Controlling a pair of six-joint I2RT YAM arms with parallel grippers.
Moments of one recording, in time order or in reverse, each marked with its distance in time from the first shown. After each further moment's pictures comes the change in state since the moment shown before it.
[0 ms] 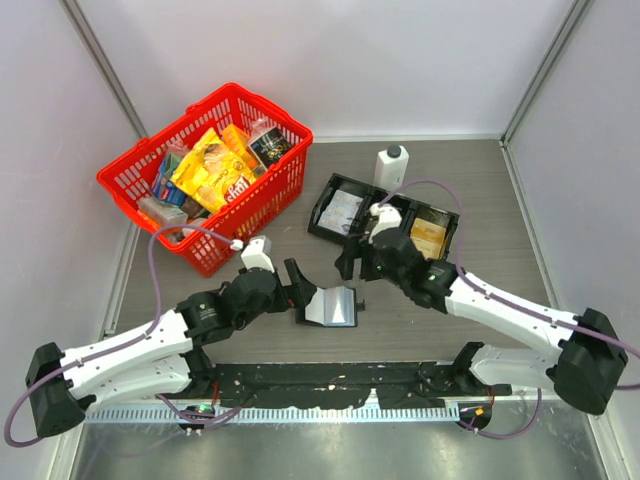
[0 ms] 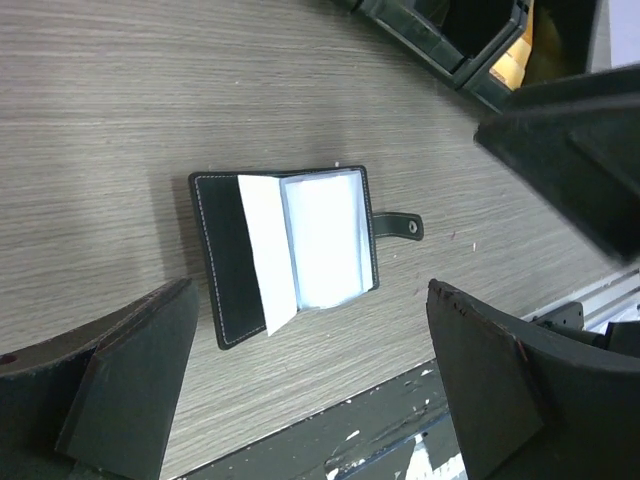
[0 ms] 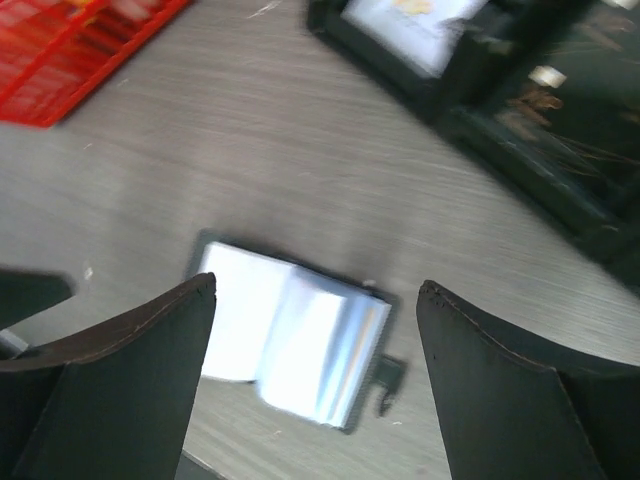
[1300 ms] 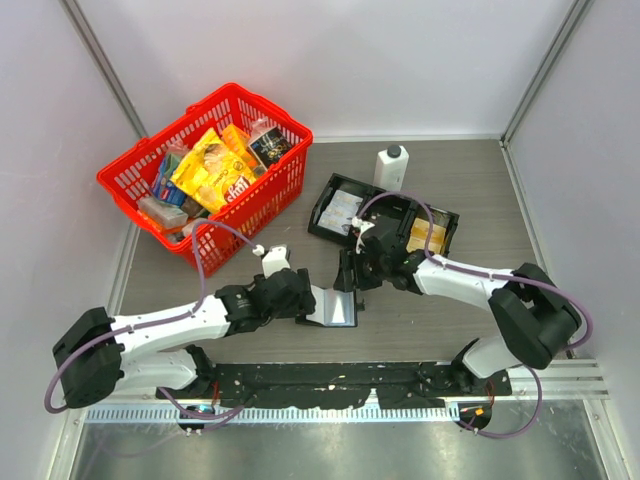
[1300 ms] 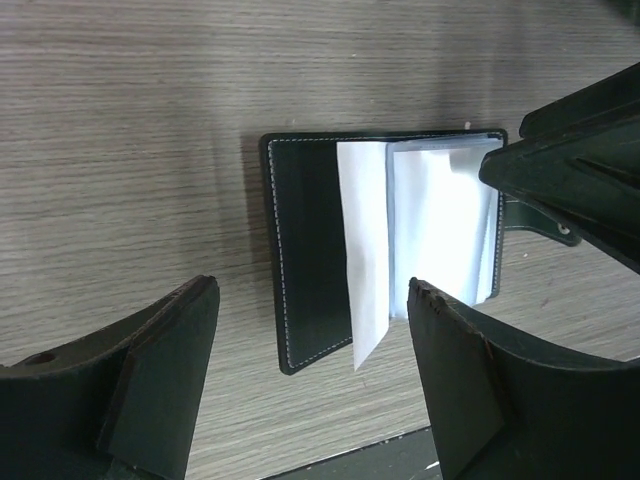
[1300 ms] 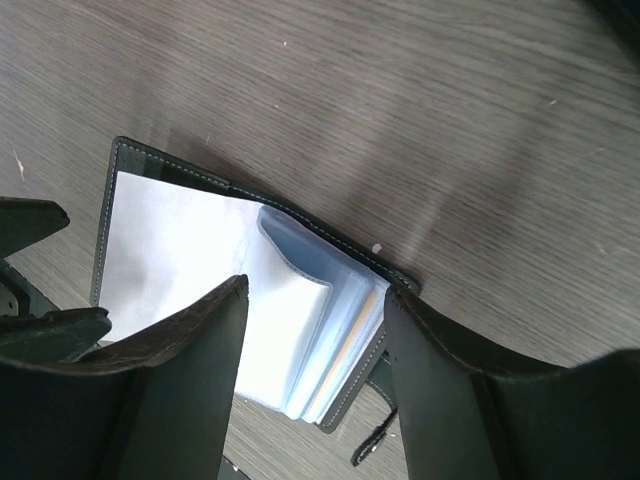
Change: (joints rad) left arm 0.000 0.291 0.011 0.020 -0.007 -0.004; right arm -0.173 0.294 -0.045 0.079 -0.435 -0.051
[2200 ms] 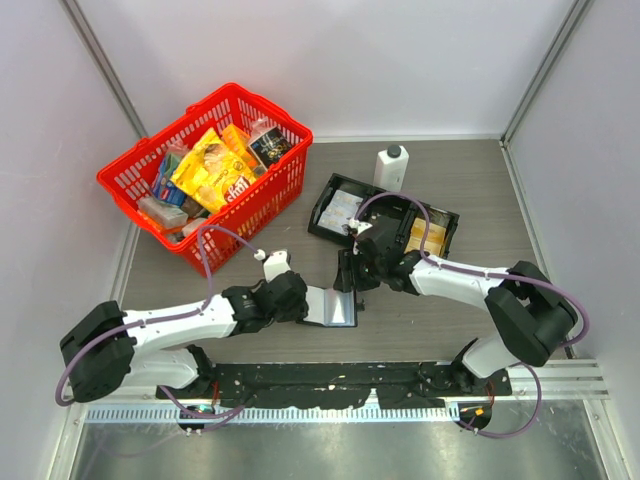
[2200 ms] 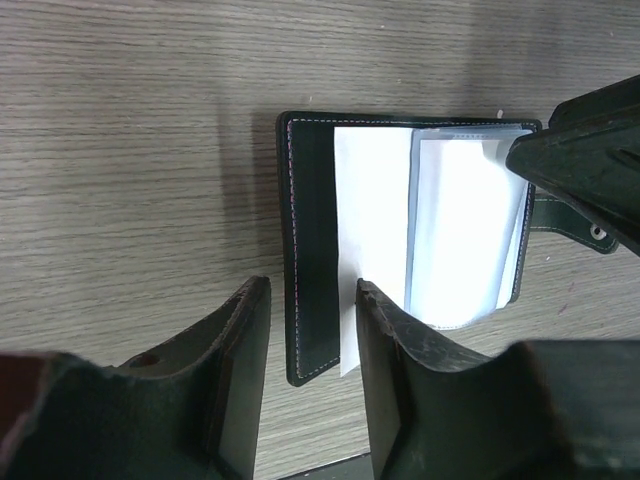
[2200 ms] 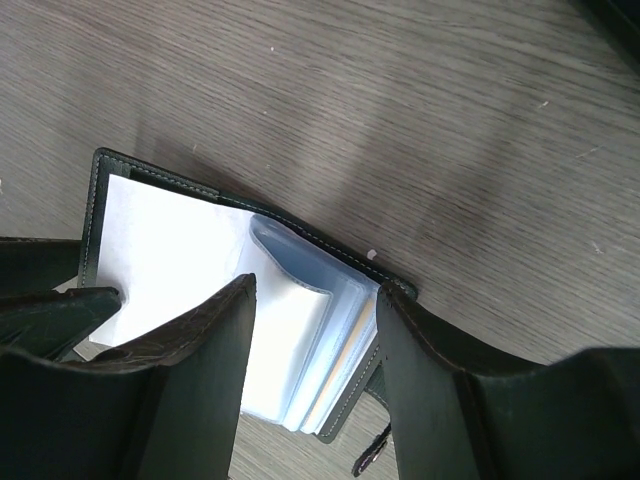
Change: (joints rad) left arm 0.000 0.062 -0.026 0.025 0.021 -0.063; right arm 0.037 0.032 0.016 -0.003 0.062 0.018
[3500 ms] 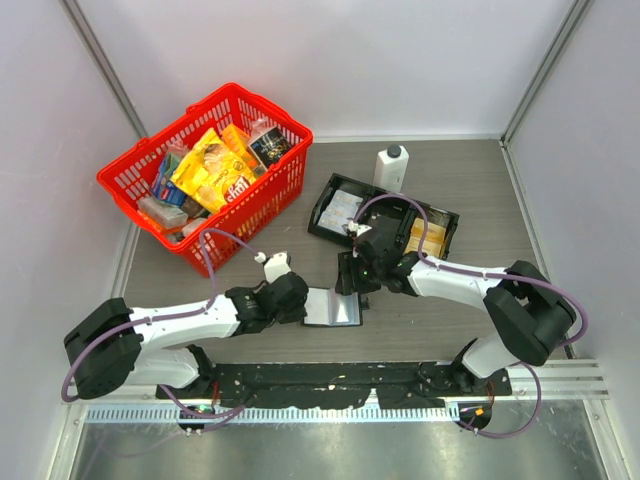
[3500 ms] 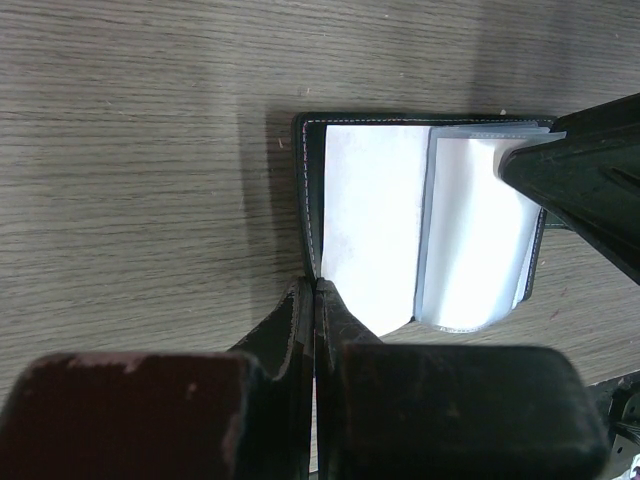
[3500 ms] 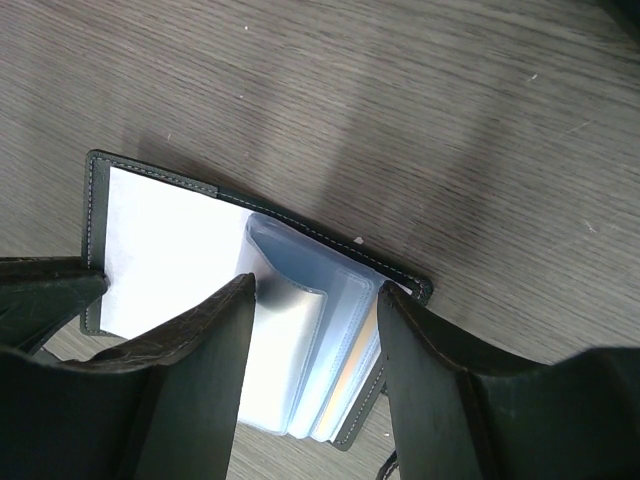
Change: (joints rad) left arm 0.000 0.031 -0.015 0.042 0.020 -0.048; right arm 0.018 0.006 0.000 -0.030 0.047 0.010
